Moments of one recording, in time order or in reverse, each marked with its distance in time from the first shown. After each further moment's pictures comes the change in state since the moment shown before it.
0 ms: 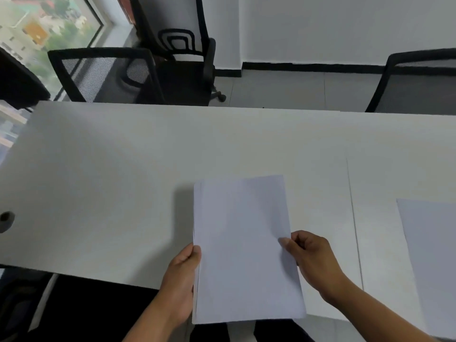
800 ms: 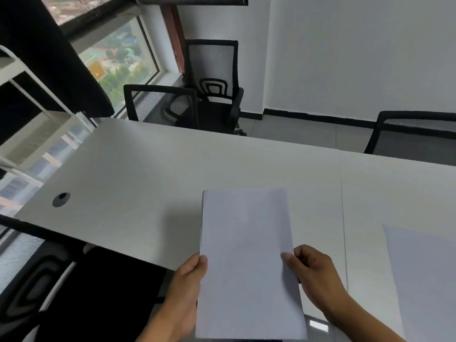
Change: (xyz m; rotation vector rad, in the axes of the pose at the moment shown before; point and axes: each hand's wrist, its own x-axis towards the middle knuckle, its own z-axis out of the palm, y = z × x) left_hand -0.098 -0.050 0.000 -0.129 0.033 0.200; right_hand -0.090 -0.006 -0.021 -0.041 -0.055 -0.193
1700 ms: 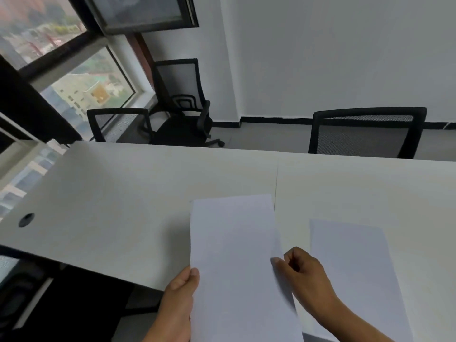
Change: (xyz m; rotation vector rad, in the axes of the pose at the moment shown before) left_hand -0.054 -0.079 0.201 0.038 0.146 0.056; right_hand -0.018 0.065 -0.202 -0.068 0.069 -0.058
